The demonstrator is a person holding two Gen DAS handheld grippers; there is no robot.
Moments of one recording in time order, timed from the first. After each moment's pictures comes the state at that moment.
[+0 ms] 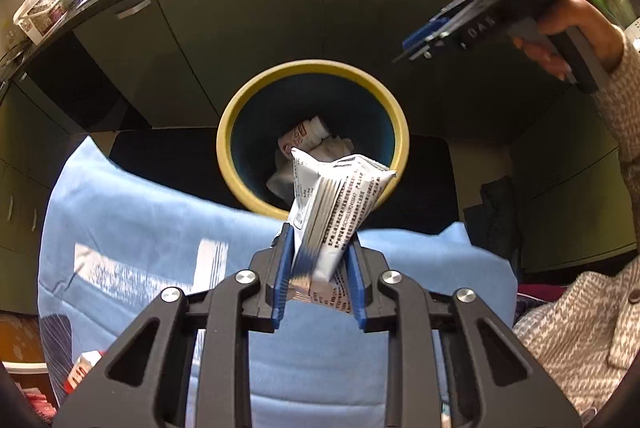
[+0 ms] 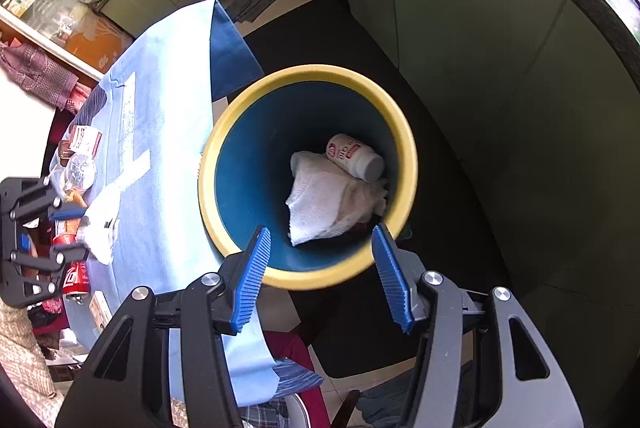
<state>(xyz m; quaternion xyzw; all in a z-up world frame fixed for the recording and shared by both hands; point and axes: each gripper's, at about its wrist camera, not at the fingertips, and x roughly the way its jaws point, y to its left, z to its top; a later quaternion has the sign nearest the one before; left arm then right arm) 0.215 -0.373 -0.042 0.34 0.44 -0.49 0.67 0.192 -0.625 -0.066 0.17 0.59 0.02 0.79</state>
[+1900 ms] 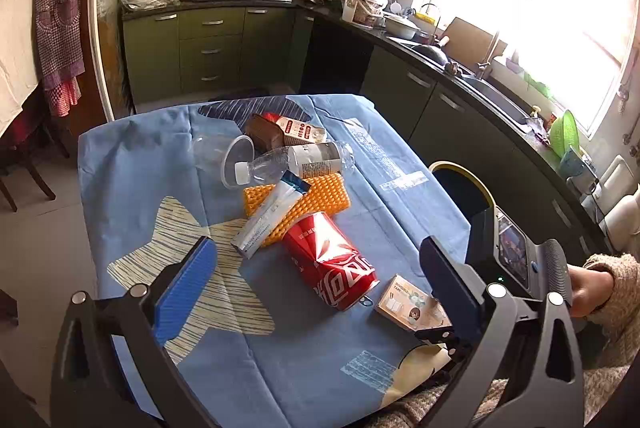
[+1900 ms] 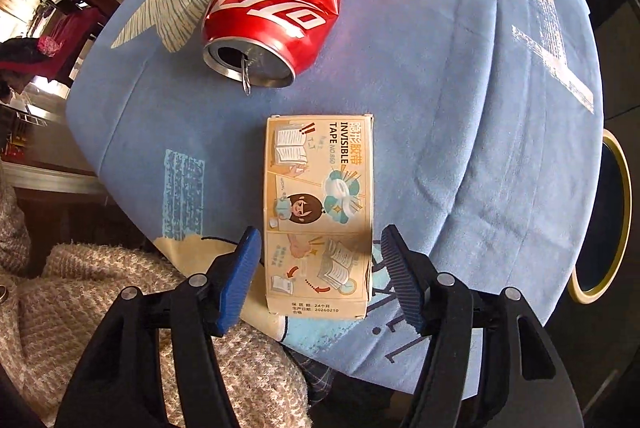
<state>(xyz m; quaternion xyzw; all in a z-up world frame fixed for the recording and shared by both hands) 0.066 0.008 0.046 -0.03 0.39 -0.17 0.91 0.105 -0.212 -0.104 -0.17 0.65 0.26 0.70</state>
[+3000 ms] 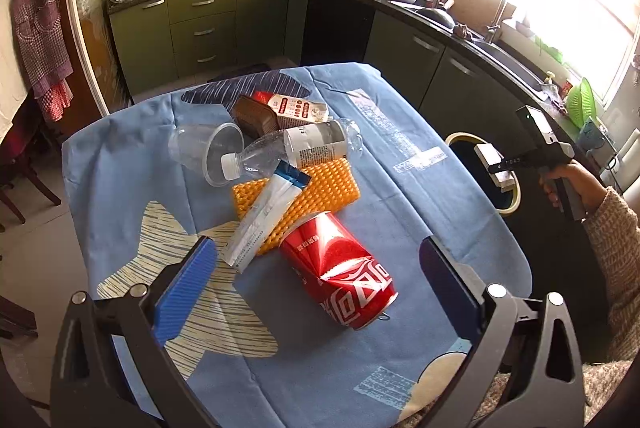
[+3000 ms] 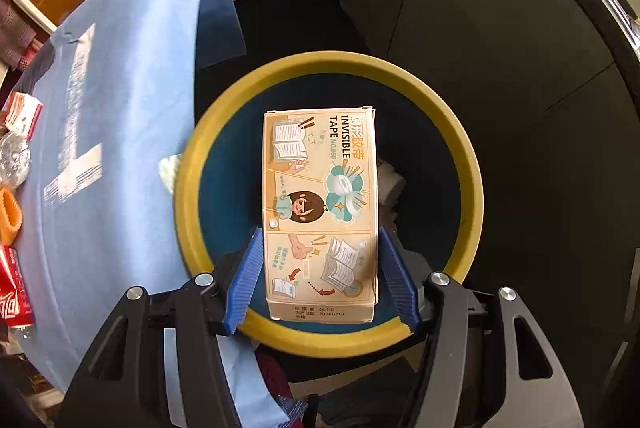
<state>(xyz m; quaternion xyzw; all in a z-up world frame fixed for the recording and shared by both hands) 0.116 -0.022 0.018 0.01 0.44 -0.16 0.88 0.277 -0.546 -0.135 0.06 0.63 -0.05 0.77</state>
